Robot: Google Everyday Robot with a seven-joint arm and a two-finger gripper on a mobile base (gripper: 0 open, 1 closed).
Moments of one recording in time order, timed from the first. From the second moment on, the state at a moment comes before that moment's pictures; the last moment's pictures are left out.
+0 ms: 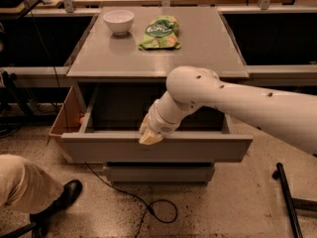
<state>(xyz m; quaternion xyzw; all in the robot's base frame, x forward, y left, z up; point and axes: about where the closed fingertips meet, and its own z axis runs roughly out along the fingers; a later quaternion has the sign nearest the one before) 0.552 0.040 0.701 -0.72 0.64 0.13 0.23</state>
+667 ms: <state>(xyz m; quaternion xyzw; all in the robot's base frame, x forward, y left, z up) 0.565 0.048 0.708 -0.73 0.63 0.12 0.24</state>
